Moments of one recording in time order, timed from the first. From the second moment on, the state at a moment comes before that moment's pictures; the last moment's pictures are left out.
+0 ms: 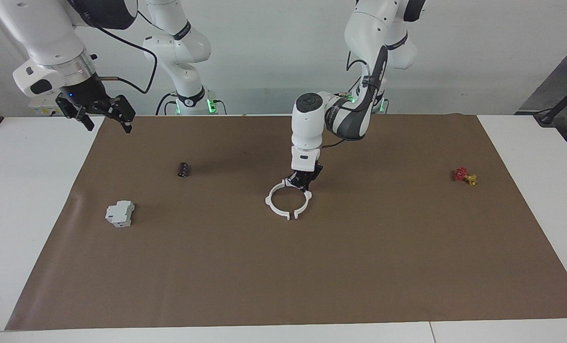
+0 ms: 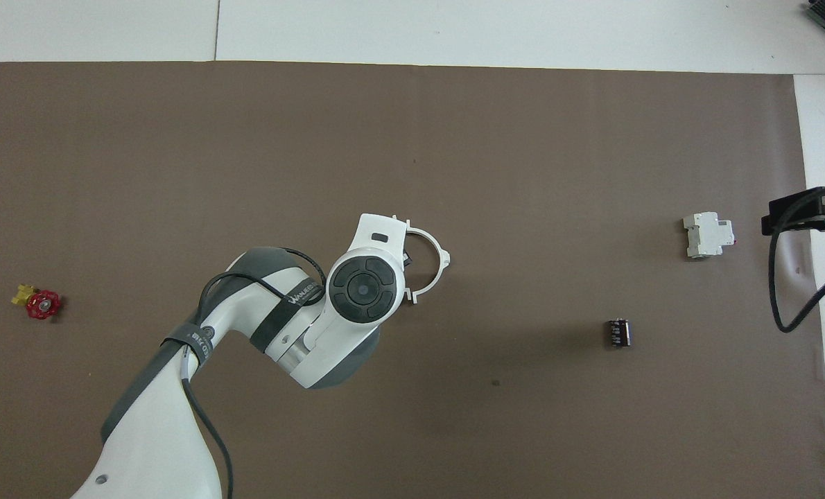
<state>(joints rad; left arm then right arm) -0.59 0.31 -0.11 -1.99 0.20 2.40 -1.31 0.05 -0.01 -0.11 -1.56 -0.02 1.54 0.04</state>
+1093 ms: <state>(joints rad) -0.60 0.33 -0.11 -1.99 0.21 2.42 -1.32 0.05 -0.01 -0.11 -1.56 -0.02 1.54 0.04</state>
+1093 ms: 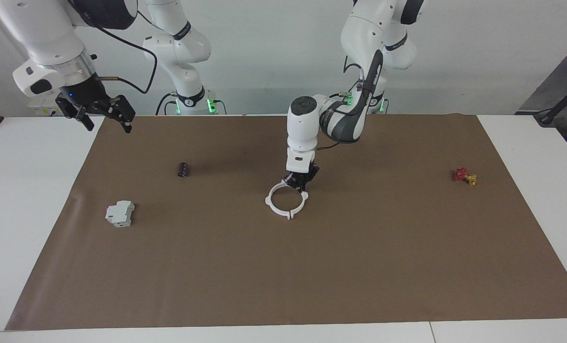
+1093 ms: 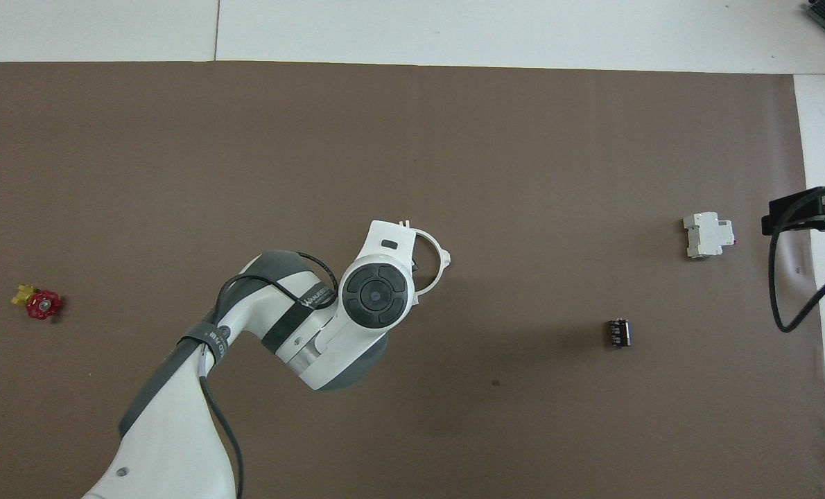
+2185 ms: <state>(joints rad) -0.60 0.33 -0.11 -1.99 0.22 2.43 -1.32 0.05 -0.01 -0.11 -1.56 -0.02 1.54 0.04</state>
